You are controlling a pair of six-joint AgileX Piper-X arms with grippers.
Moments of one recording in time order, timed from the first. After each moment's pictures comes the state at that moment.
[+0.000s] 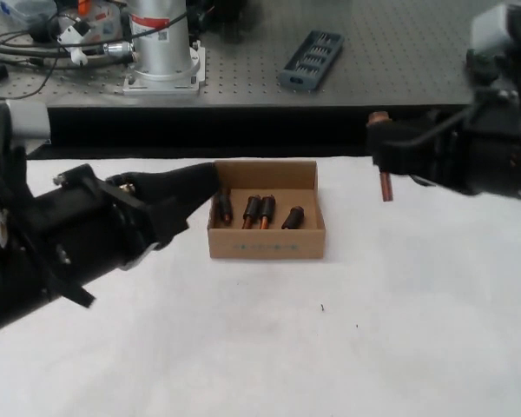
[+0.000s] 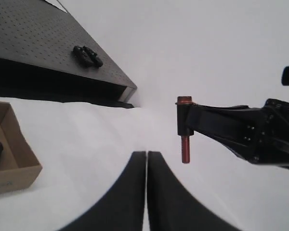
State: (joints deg) left arm -27.4 61.5 -26.9 -48.1 23.8 -33.9; right arm 34.6 65.0 -45.1 6.7 -8.3 14.7
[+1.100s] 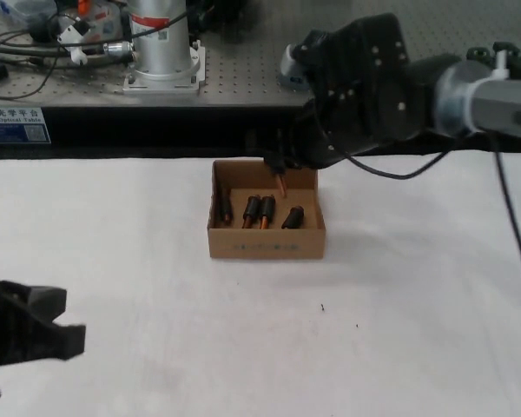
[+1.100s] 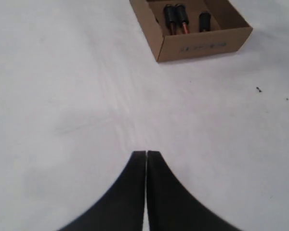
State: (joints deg) left arm -13.6 47.8 -26.9 0.7 11.8 -2.1; right arm 33.5 120.9 -92.4 21.4 -9.2 14.6
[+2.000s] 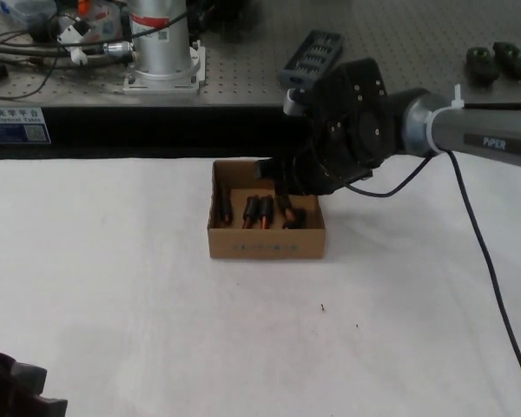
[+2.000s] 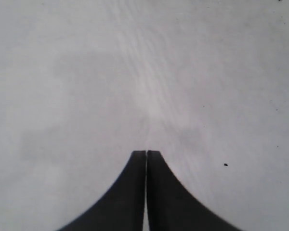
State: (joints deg) left arm -13.6 43.9 -26.9 19.1 11.3 0.0; right arm 31.2 127.7 -96.2 23.4 -7.9 14.6
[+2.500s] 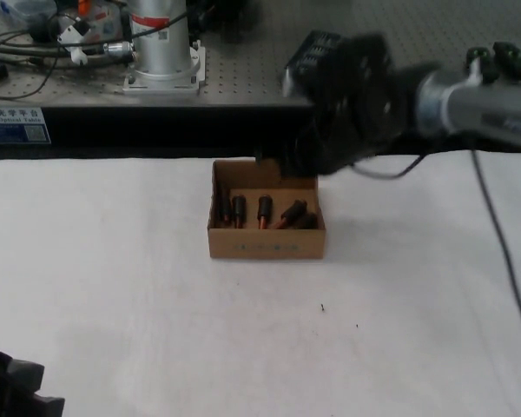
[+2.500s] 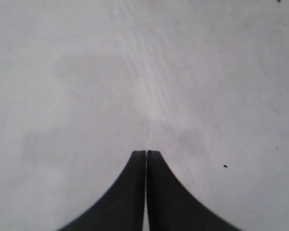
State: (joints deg) left arm -13.6 42.0 -26.9 19.2 10.7 0.0; right arm 31.7 120.7 -96.2 26.8 -7.5 10.0
